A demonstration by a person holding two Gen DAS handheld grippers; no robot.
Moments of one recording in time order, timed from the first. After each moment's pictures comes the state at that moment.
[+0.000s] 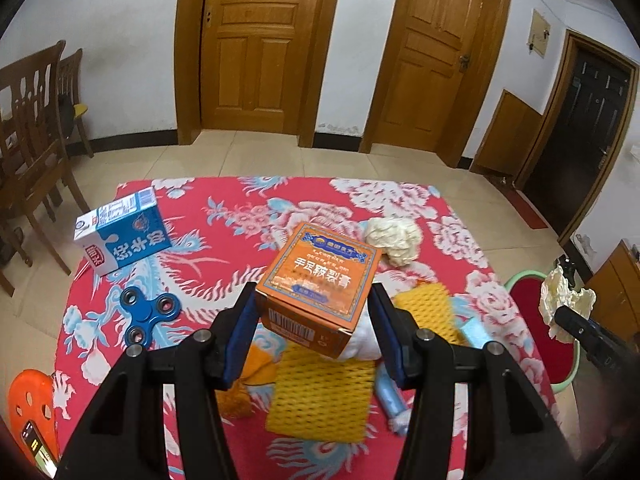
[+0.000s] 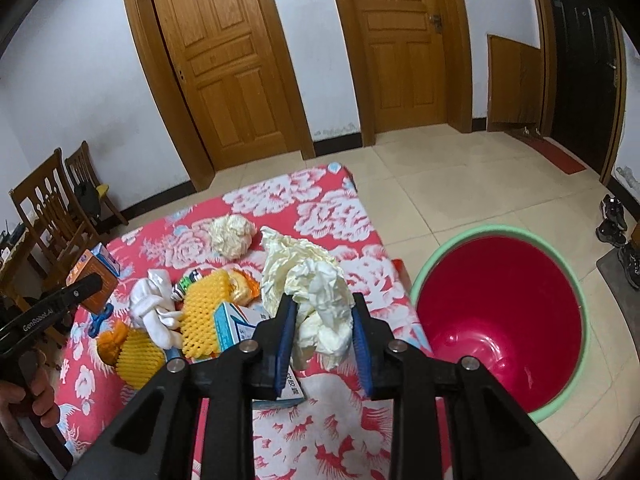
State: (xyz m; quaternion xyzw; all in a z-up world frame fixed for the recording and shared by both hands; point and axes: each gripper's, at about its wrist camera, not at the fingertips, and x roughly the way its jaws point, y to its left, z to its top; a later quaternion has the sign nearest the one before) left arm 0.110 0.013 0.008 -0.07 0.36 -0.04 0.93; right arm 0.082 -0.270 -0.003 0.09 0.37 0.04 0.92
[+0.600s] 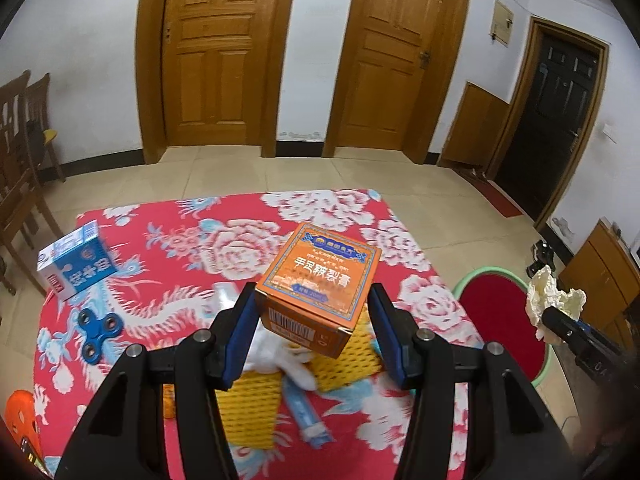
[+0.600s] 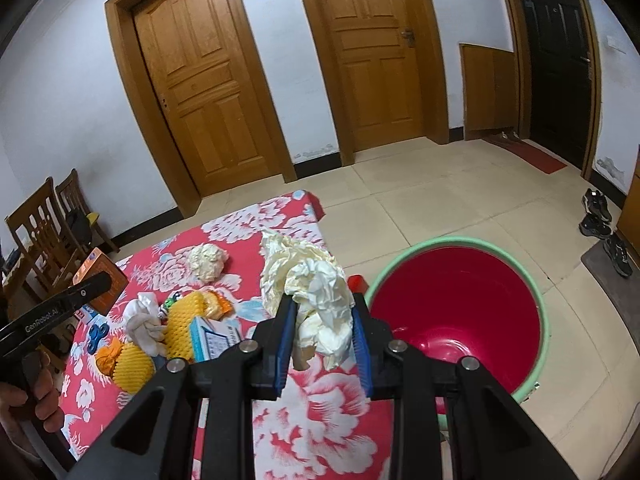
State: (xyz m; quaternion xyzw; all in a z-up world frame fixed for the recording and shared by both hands) left arm 0.111 -0.061 0.030 -0.05 0.35 -0.09 0.93; right arm 0.055 -0.318 0.011 0.12 0.34 0.00 0.93
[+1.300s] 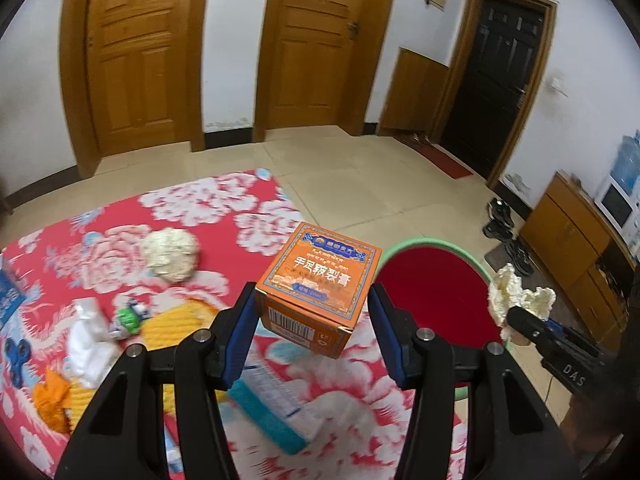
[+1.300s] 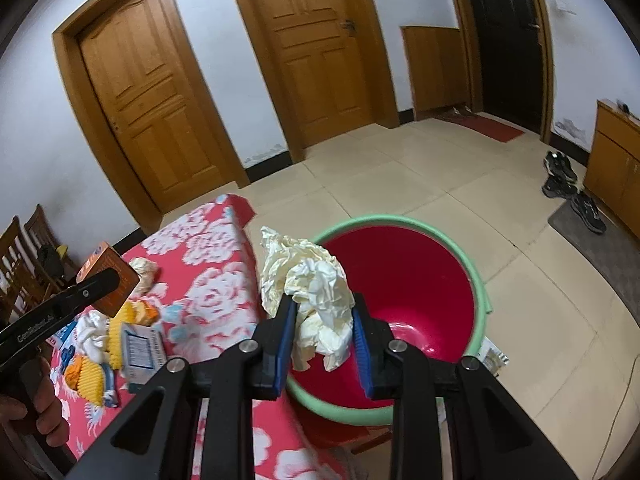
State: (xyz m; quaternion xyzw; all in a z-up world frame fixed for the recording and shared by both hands) left arm 0.126 -0.185 0.011 -0.01 0.37 -0.21 0.91; right arm 0.039 -0.404 -0.021 0.17 0.36 -0.08 0.92
